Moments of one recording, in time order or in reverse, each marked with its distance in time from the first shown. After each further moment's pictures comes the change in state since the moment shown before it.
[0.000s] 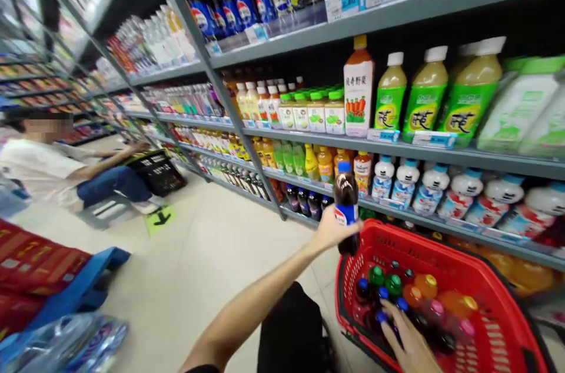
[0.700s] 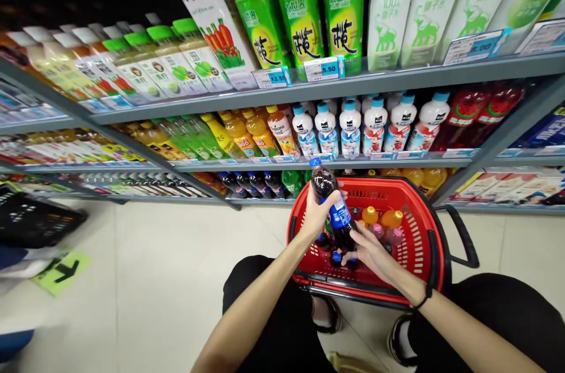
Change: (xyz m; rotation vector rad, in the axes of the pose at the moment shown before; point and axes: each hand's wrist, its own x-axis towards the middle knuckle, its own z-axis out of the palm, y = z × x) left_hand -0.018 -0.076 0.161 -0.504 -0.099 -0.109; right_hand 0.012 -0.024 -0.070 1.136 -0.119 0.085
